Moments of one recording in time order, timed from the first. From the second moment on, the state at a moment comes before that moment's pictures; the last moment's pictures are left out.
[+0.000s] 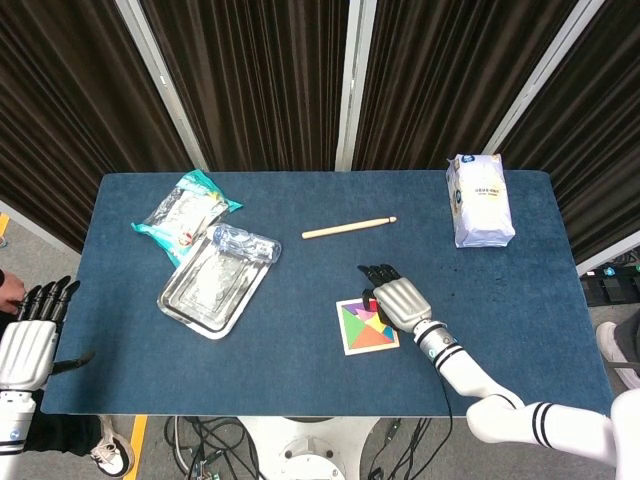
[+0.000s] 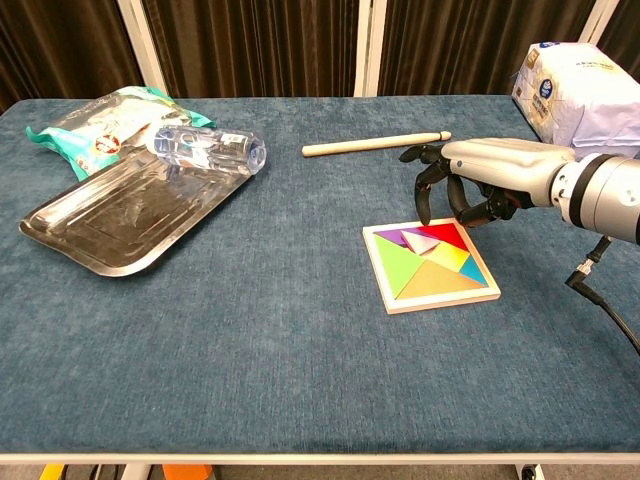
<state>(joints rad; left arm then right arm) -0.10 -1.16 -0.04 -1.58 1.49 1.48 0.01 0.75 -1.50 0.10 -1.49 -1.17 0.84 -0.23</state>
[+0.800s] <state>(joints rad) -0.10 -1.16 -0.04 -1.56 1.49 1.47 0.00 0.77 -1.54 0.09 -1.46 -1.11 0.81 -0.29</state>
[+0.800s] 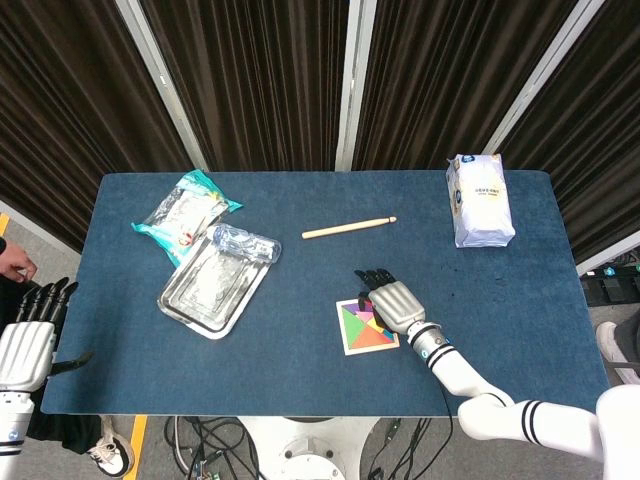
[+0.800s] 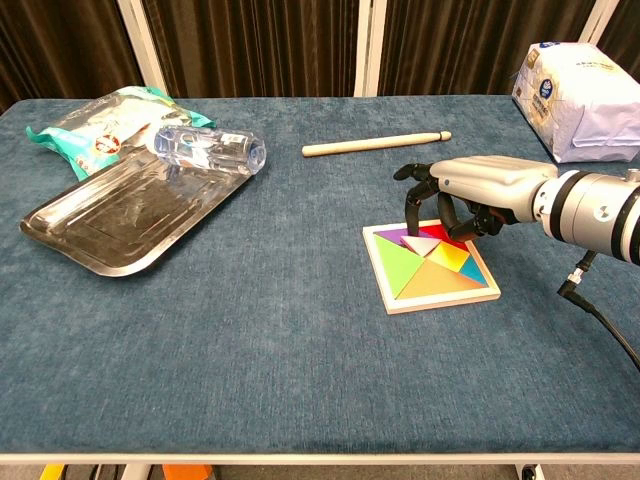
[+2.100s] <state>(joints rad) -0.09 -1.14 -0.05 -1.62 1.50 1.50 0.04 0.49 -1.24 0.01 -1.70 -1.34 1.26 -0.27</state>
